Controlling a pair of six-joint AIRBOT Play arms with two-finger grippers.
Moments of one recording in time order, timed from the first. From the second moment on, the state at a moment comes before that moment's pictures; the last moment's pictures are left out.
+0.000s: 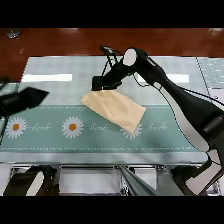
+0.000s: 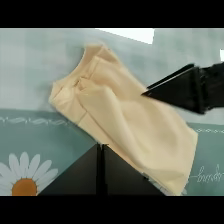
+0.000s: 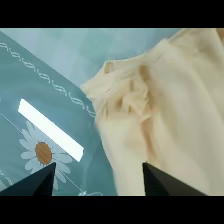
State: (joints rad) left arm 0.10 -0.56 0.70 0.94 -1.01 -1.51; right arm 0.53 -1.87 1.87 -0.98 1.17 1.61
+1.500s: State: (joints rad) left arm 0.09 -0.52 0.46 0.89 -0.92 -1.53; right arm 0.19 -1.40 0.73 -0.67 0.89 1.45
